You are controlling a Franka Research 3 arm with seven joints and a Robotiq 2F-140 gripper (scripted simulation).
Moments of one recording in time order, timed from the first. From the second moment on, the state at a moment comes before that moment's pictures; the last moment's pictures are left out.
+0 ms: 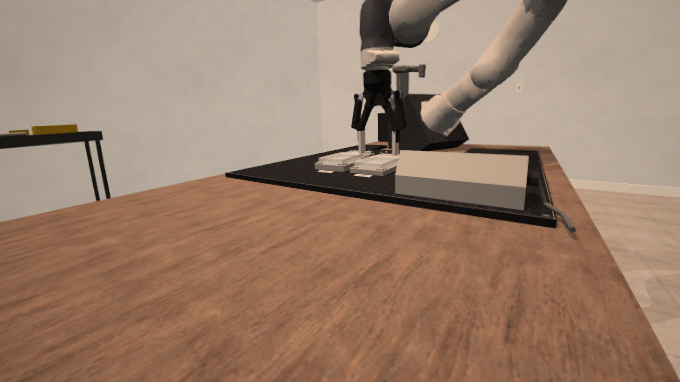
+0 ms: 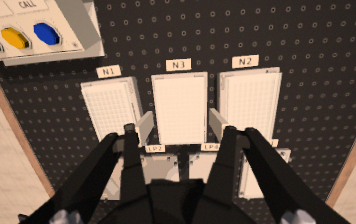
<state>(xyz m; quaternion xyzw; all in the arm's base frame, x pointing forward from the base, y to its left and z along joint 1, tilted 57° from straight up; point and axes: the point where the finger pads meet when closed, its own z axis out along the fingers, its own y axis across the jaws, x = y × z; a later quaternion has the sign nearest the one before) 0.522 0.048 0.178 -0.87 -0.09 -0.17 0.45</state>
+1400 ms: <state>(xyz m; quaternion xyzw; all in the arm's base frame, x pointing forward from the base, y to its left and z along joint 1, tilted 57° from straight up) 0.522 0.048 0.178 -0.87 -0.09 -0.17 0.45</state>
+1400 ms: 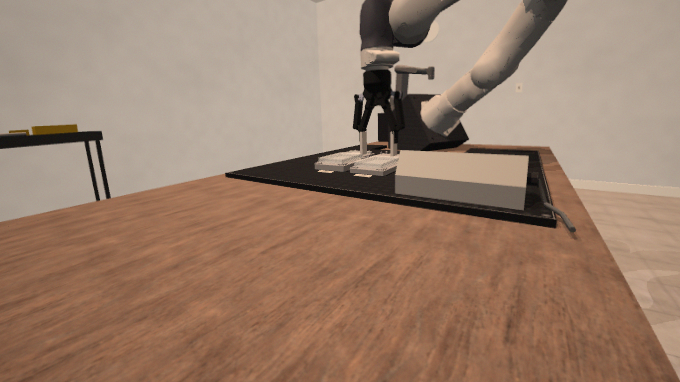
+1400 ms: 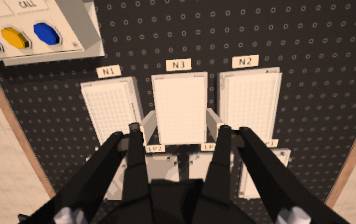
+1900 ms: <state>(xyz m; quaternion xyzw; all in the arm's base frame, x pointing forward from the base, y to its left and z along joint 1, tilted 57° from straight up) 0.522 0.048 0.178 -0.87 -0.09 -0.17 0.45</state>
